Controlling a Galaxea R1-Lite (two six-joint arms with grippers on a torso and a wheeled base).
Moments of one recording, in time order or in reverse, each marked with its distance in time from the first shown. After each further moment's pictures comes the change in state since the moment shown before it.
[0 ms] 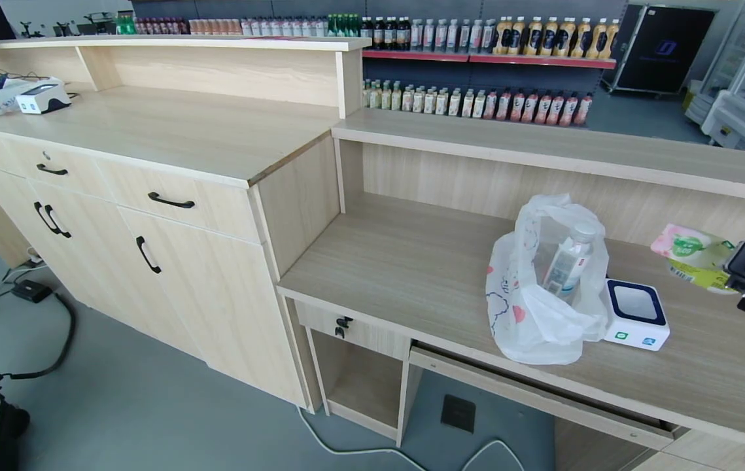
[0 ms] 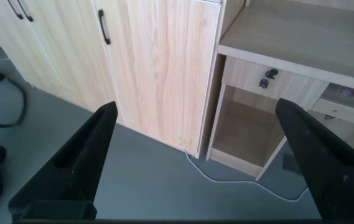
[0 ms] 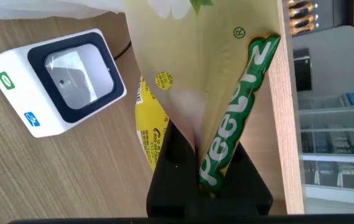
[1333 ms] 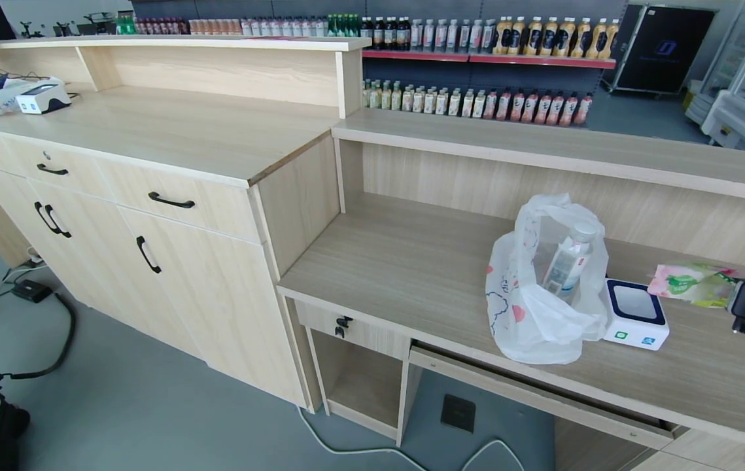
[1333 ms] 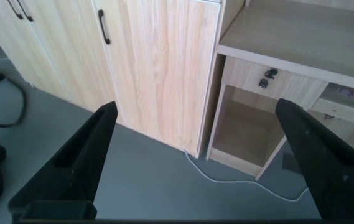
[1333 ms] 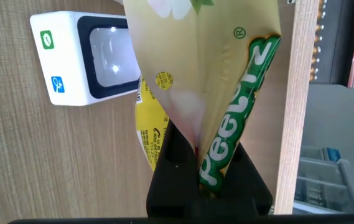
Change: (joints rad) left arm 0.000 0.000 0.000 0.000 0.000 0.000; right arm -0.050 0.015 0.017 0.110 0.140 -0.307
